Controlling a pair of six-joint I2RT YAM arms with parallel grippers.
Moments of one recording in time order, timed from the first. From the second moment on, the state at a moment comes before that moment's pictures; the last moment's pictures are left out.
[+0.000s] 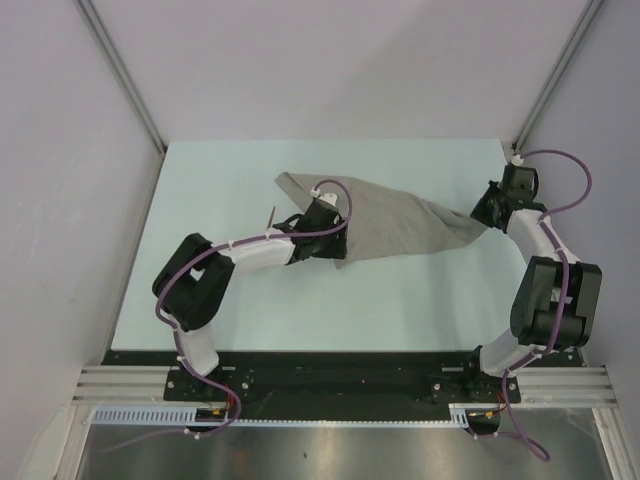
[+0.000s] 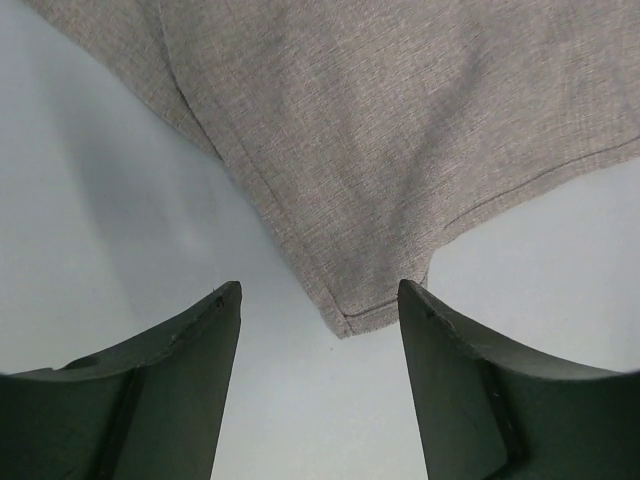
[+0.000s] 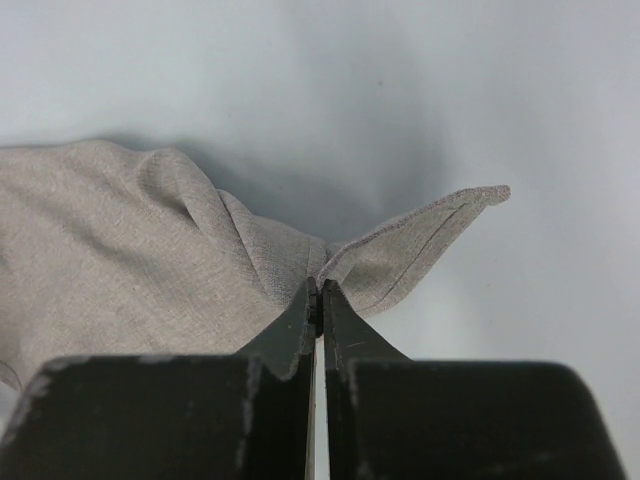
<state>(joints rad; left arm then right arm) -0.71 1.82 1.14 -0.14 -0.11 -0.51 -0.18 1.58 1.10 -0.30 -0.07 0.39</state>
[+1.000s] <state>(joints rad) -0.74 1.90 1.15 -0.13 -0.07 -0.55 -0.20 1.57 1.10 -0.30 -0.09 0.39</state>
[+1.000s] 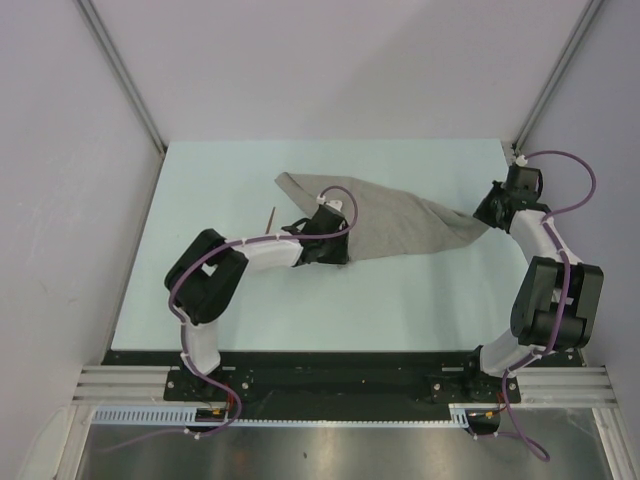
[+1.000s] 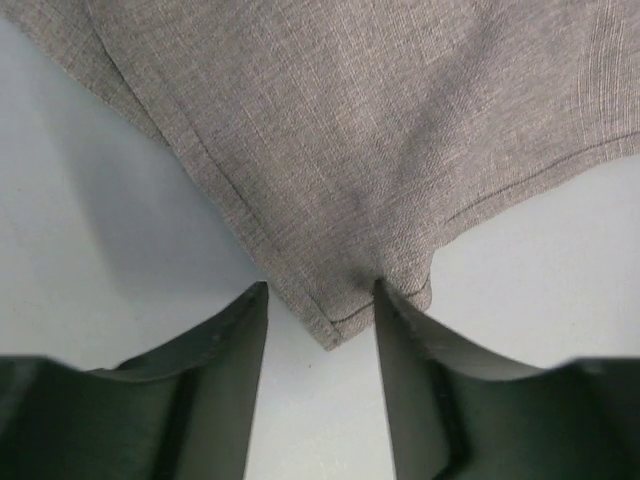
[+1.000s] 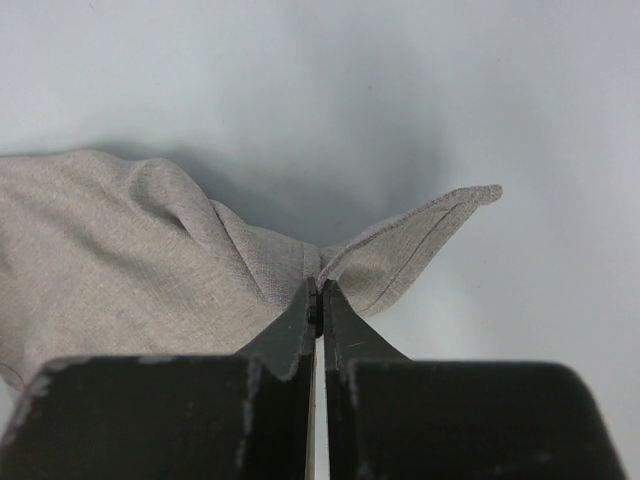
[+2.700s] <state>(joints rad) -0.53 1.63 0.95 -0.03 -0.08 -0.52 -0.14 1.52 0.93 -0.62 0.16 0.38</state>
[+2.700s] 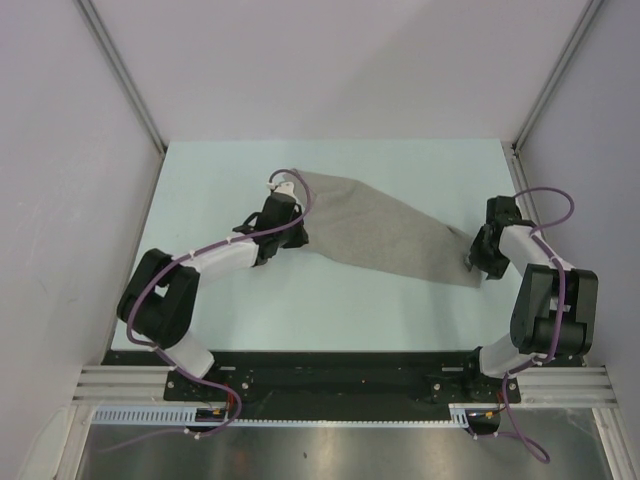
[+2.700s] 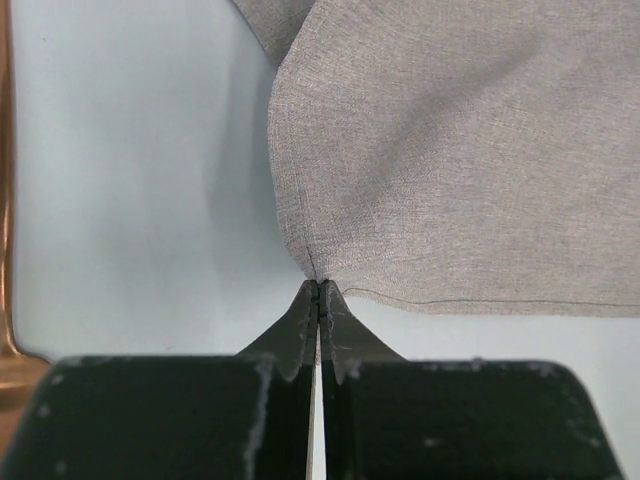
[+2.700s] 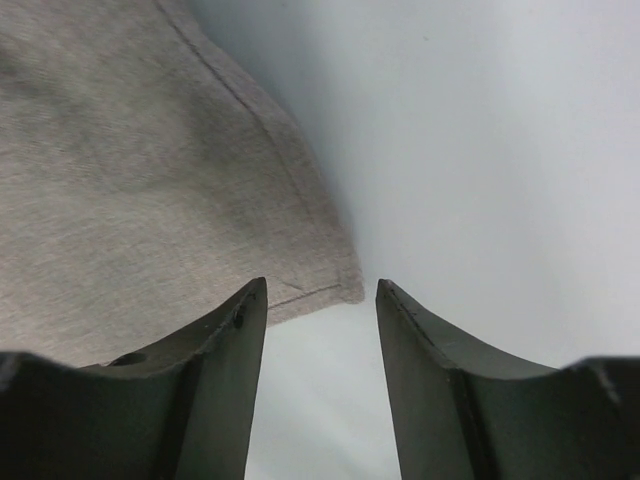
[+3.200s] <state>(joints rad) -0.52 1.61 0.94 0.01 -0.05 -0.52 -0.19 1.51 0.85 -0.62 0.14 0.41</state>
